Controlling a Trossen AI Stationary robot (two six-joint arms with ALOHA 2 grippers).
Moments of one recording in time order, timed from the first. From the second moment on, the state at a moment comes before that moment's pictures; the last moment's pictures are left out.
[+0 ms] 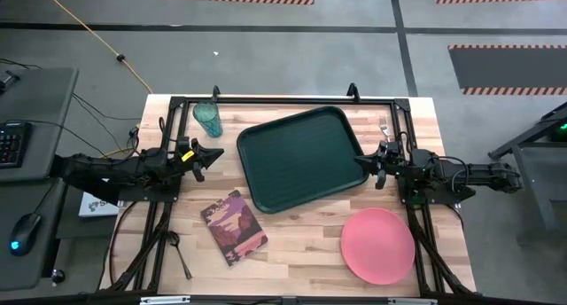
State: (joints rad) left arm -0.03 0.11 0.01 0.13 -0.40 -0.55; right arm -0.05 0.09 0.01 0.04 0.18 0.44
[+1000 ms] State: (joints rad) left arm -0.03 0.11 0.01 0.17 -0.45 -0.56; right arm -0.05 0.09 0.01 0.04 0.18 0.44
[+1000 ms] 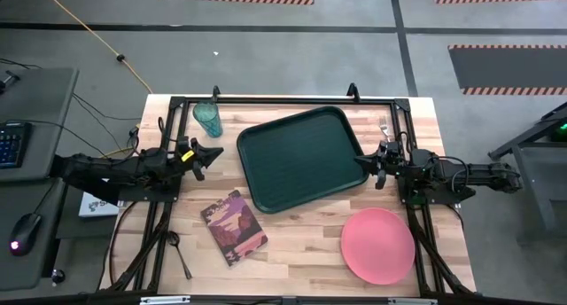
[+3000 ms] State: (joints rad) left arm 0.82 1.36 1.15 -0.99 -0.01 -0.53; right arm -0.05 0.08 0.01 0.04 0.18 0.44
